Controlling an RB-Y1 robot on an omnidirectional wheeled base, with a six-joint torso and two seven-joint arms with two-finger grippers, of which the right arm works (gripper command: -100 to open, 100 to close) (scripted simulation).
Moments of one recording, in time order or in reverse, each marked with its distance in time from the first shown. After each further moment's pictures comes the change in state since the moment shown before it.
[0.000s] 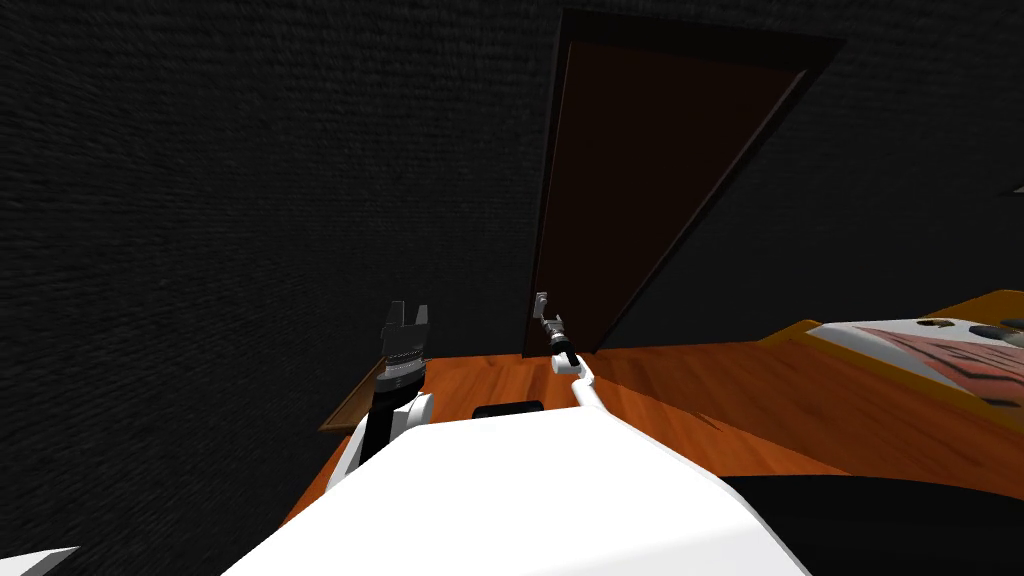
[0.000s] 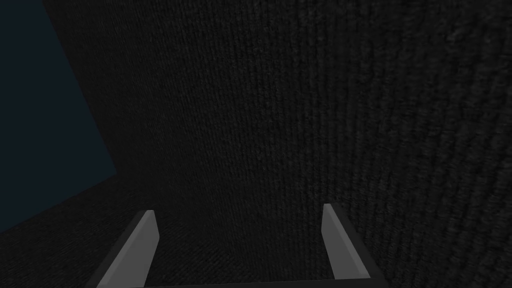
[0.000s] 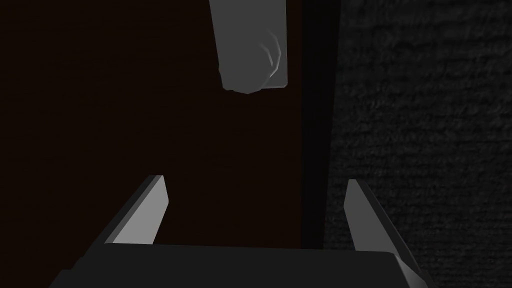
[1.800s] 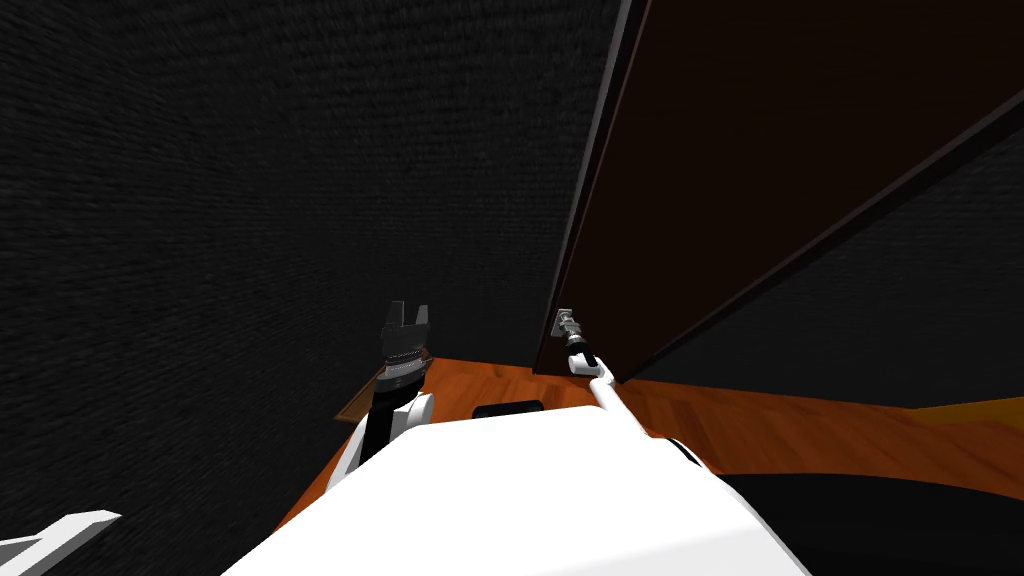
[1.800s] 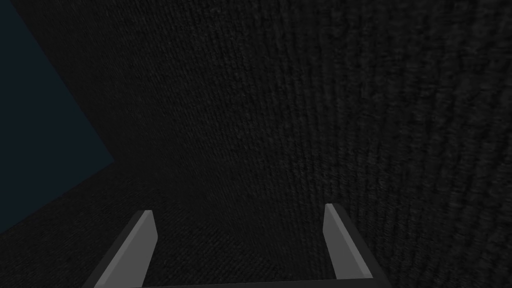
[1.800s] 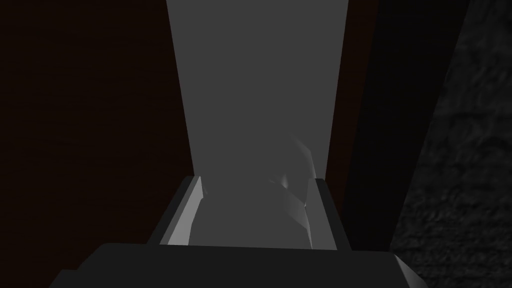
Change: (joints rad) arm -0.020 -0.153 -0.071 0.127 -0.069 -0.032 -0.020
